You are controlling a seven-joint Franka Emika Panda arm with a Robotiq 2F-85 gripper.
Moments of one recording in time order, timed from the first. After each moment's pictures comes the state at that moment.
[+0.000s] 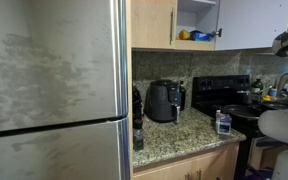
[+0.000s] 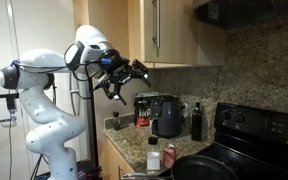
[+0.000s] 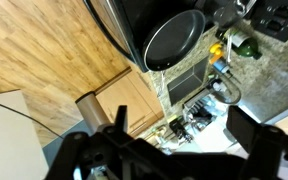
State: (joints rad) arm -1.08 -0.92 -0.02 -2.54 -0.27 2.47 1.09
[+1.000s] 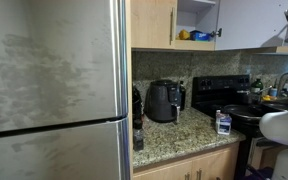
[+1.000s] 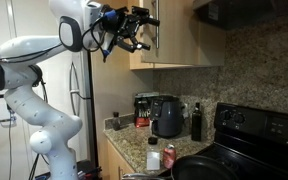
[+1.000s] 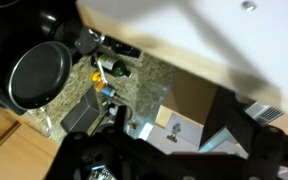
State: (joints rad) arm -0.75 -0.84 -0.22 -2.26 0.16 2.65 0.84
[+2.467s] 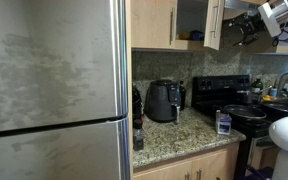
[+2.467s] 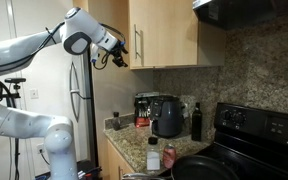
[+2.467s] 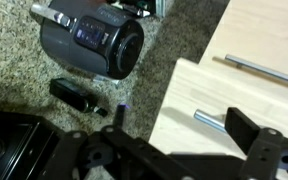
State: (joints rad) arm -0.14 -1.11 -0.15 -2.36 0.52 2.18 0.52
